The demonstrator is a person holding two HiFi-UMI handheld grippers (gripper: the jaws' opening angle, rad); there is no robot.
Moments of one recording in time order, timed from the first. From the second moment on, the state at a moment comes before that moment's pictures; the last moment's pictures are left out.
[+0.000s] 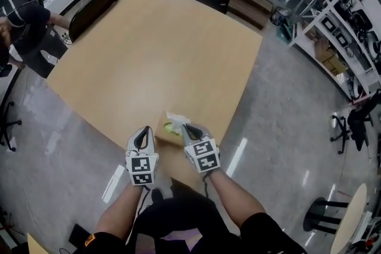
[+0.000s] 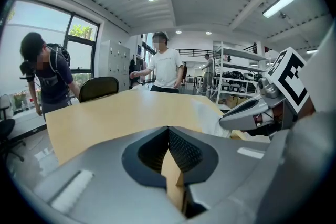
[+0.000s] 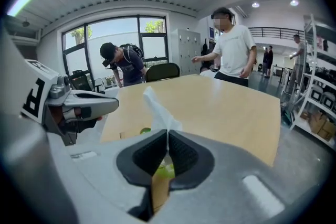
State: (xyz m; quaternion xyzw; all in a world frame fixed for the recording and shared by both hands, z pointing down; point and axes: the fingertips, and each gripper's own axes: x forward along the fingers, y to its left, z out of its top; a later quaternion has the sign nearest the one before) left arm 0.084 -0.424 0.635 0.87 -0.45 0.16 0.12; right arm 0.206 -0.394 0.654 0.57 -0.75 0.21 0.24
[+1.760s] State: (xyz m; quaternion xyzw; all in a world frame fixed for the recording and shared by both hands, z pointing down) left arm -0.003 -0.255 0.543 0.90 -0.42 0.04 0.12; right arm 0.150 -0.203 0.499 0.68 -0.72 0.12 0.10
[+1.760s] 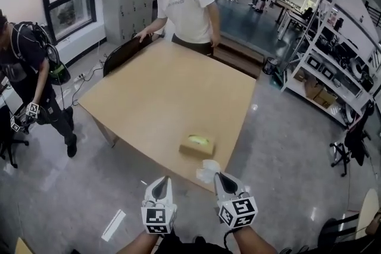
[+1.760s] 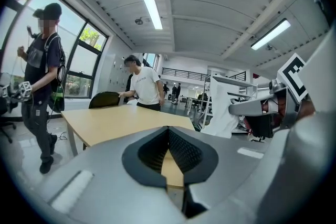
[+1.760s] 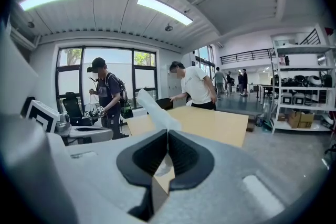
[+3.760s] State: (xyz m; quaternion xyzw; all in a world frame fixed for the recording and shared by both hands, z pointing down) left arm -0.114 0.058 0.499 0.89 -0.45 0.03 0.09; right arm 0.032 0.099 0.479 0.63 -0.76 0.11 0.08
